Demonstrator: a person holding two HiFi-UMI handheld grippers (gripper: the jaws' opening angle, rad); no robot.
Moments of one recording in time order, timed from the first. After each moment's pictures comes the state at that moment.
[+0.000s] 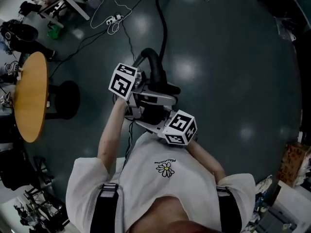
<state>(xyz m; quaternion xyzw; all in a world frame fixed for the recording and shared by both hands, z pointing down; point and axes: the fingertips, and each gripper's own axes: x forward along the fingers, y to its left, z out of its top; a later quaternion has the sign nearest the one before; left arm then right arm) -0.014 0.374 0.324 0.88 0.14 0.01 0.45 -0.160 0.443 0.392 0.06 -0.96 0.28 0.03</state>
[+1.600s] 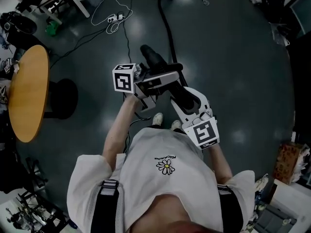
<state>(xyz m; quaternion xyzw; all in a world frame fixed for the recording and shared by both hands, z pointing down) -0.120 0.337 0.278 0.88 0.06 -0.22 0.41 -0.128 0.400 0.355 0.35 -0.92 -0.01 0.17</state>
